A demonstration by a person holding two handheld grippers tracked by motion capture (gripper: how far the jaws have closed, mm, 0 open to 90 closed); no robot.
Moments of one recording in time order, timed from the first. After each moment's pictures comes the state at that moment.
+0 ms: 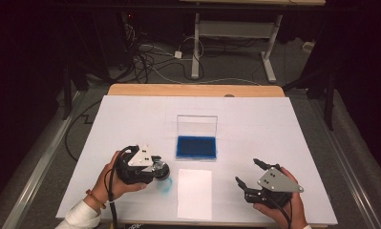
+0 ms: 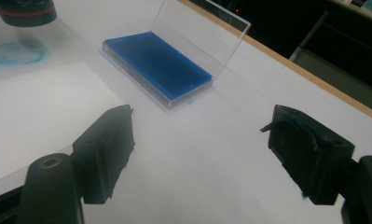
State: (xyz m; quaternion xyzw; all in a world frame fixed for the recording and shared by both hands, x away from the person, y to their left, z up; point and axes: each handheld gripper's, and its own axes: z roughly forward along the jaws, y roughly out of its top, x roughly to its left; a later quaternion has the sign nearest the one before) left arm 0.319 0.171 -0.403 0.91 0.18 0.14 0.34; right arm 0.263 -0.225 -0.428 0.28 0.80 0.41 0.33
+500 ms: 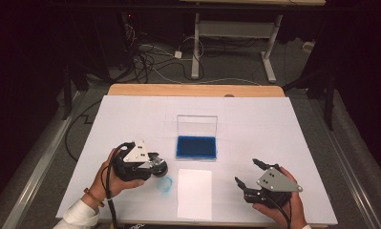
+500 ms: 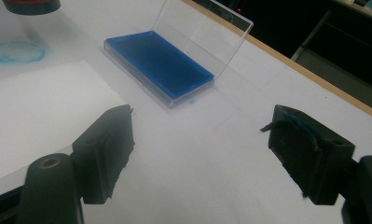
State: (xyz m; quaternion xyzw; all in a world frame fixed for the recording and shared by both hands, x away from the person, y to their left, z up) left arm 0.323 0.175 -0.399 0.91 0.19 0.14 0.35; right arm 0.264 -0.224 -0.429 0.28 0.80 0.41 0.33
